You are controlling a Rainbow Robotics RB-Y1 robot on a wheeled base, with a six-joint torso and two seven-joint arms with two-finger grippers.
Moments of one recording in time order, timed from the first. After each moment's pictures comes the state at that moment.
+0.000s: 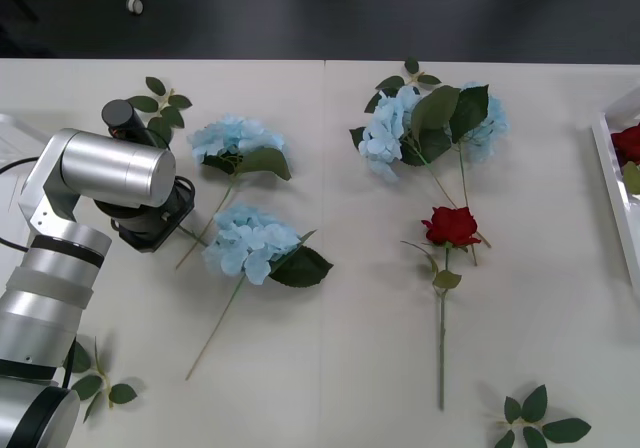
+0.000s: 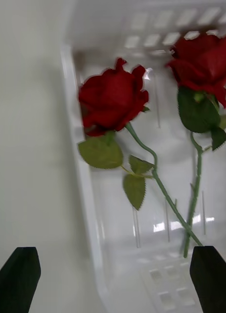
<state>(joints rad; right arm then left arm) -0.36 -1.39 0.25 -1.54 -1.16 1.10 1.25 -0.50 0.30 -0.09 -1.38 0.19 1.47 -0.41</state>
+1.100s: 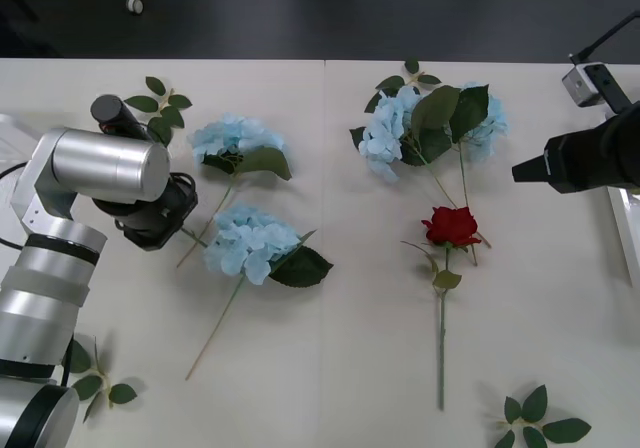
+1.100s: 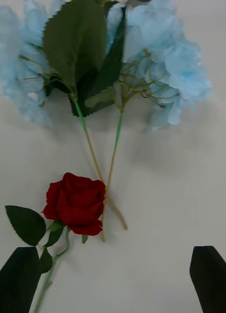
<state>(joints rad) -0.36 -1.23 0.26 -1.98 -1.21 1.10 1.27 -0.50 0.31 -0.05 -1.43 0.28 1.49 -0.41</state>
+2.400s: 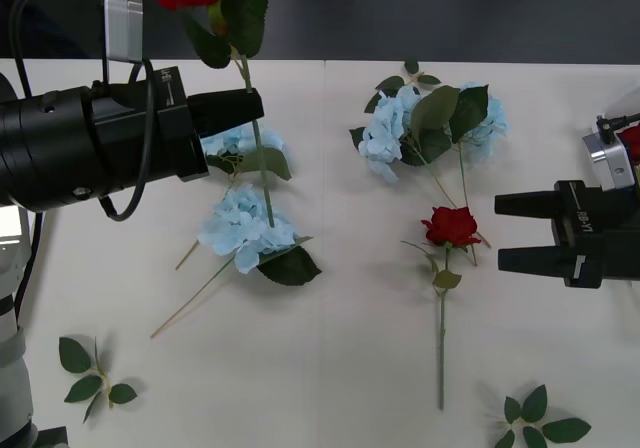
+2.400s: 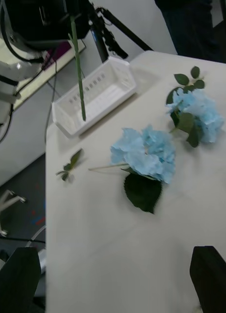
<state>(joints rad) 0.00 -1.04 0.10 -1.85 -2.30 1.09 2.71 -0.28 0.19 0.25 -2.07 1.58 1.36 -2.15</state>
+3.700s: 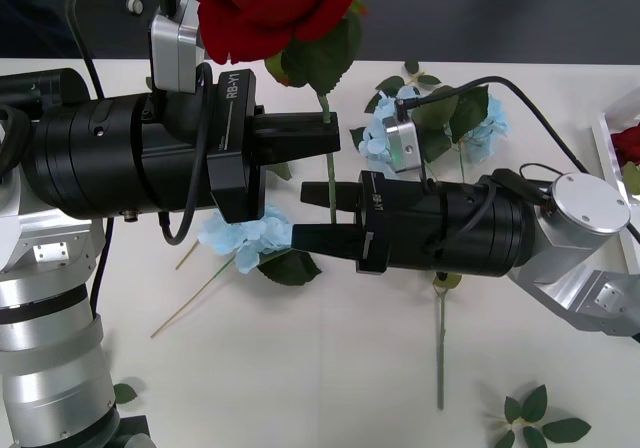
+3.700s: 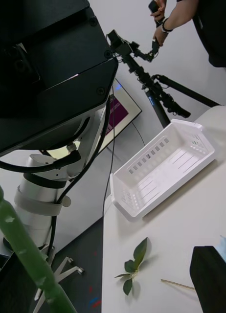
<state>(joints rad) -0.37 -0.74 0.61 -1.84 -2.39 0.73 2.71 -0.34 -0.02 0.24 -2.09 1.63 1.59 -2.36</state>
